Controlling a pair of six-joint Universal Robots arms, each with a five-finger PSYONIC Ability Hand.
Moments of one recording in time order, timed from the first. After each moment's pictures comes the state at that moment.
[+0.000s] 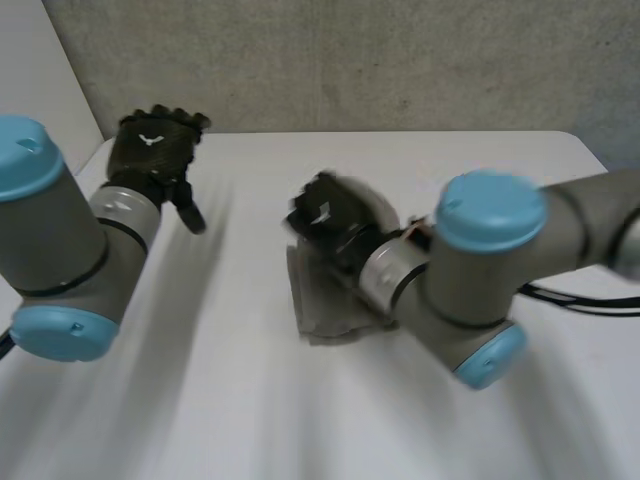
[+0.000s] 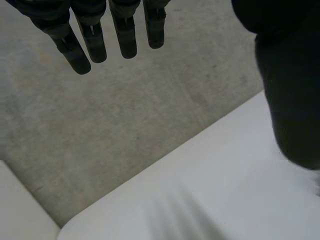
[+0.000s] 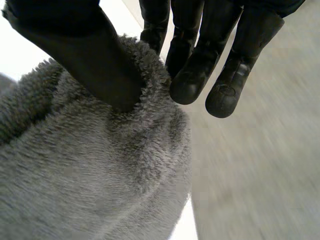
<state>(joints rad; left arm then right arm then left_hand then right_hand) 4.30 -1.91 -1.44 3.36 -1.66 3.39 2.26 -0.92 1.23 -0.21 1.27 2.21 0.26 0.26 0.24 0.26 0.22 1.30 1.26 1.34 1.34 1.14</state>
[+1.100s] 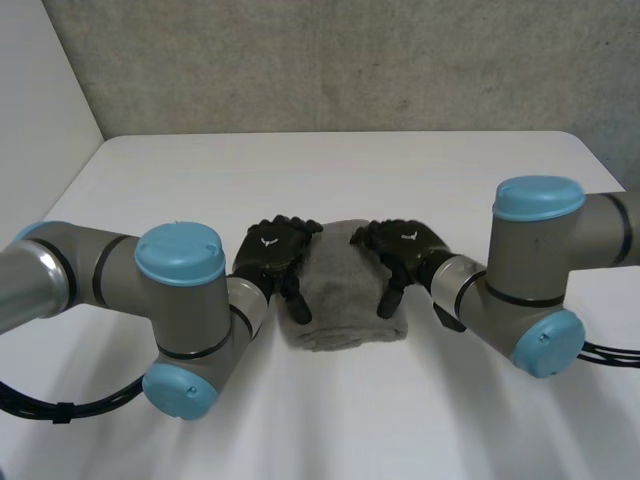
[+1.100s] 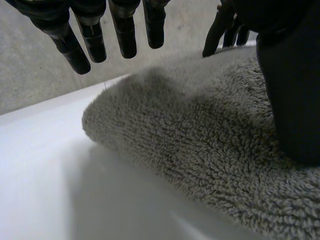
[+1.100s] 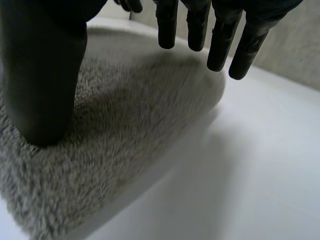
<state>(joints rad) 4.09 -2.29 -1.35 3.39 -1.58 3.14 2.03 -0.85 1.26 -0.01 1.28 2.99 0.26 0.26 0.24 0.26 0.22 0.23 0.26 0.25 0.26 0.06</state>
